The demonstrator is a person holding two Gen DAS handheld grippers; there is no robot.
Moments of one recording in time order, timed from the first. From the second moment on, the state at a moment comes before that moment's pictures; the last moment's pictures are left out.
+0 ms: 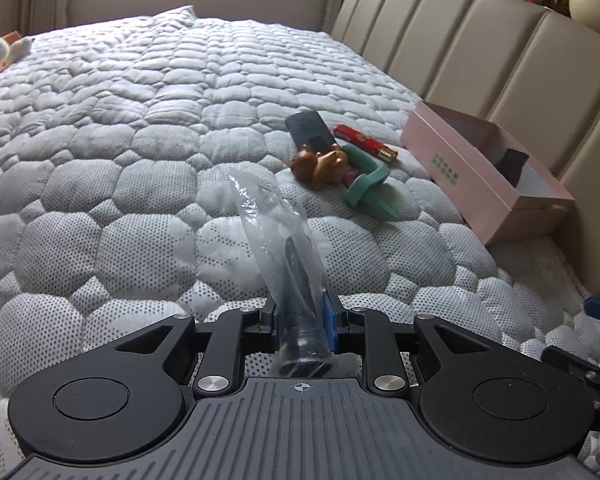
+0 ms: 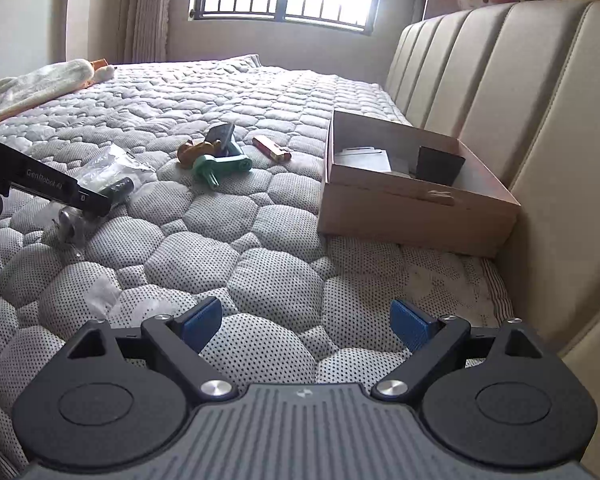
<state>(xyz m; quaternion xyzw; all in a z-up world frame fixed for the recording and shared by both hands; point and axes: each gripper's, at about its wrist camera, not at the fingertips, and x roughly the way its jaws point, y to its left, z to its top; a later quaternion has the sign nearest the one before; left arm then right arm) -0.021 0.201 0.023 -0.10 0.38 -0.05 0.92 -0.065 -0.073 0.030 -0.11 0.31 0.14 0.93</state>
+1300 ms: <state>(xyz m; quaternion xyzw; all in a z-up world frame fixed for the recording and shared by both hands) -0.041 0.209 0.010 -0.17 0.37 -0.06 0.91 0.121 0.048 0.022 -0.06 0.40 0.25 0.88</state>
